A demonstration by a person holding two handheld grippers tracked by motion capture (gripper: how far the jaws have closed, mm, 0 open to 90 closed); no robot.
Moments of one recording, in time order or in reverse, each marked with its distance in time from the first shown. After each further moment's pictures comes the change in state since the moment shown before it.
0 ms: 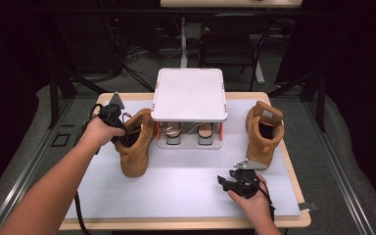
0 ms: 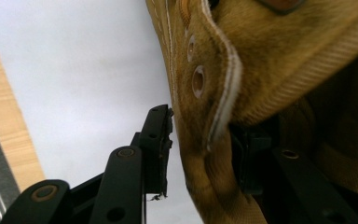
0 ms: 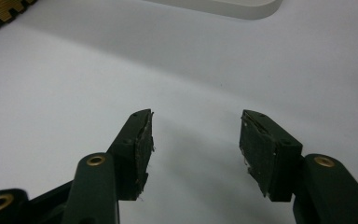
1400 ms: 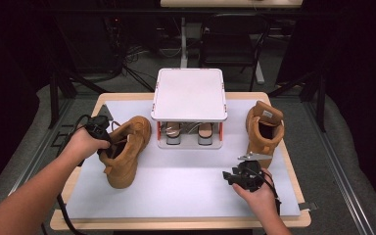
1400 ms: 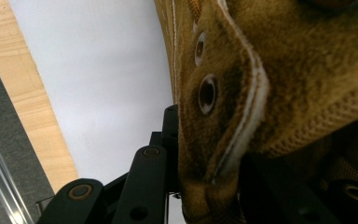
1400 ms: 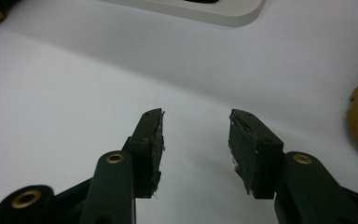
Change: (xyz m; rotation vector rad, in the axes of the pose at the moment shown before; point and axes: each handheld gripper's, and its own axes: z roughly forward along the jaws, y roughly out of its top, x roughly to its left) left arm 0.028 -0.036 0.003 0.051 0.009 0.024; right arm -0.006 0.026 -0.019 0.083 -0.015 0.046
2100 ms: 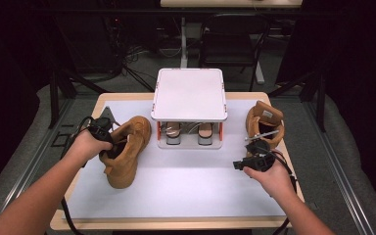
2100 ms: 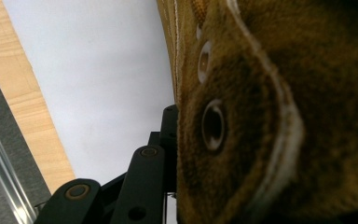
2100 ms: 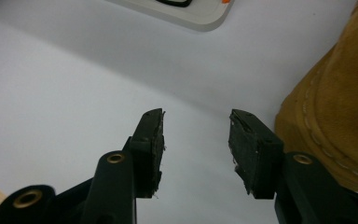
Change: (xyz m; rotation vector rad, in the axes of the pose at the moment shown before) left arm -0.003 0.004 0.012 0.019 0.031 0.002; right arm -0.021 0.057 -0.033 0.201 -0.009 0.008
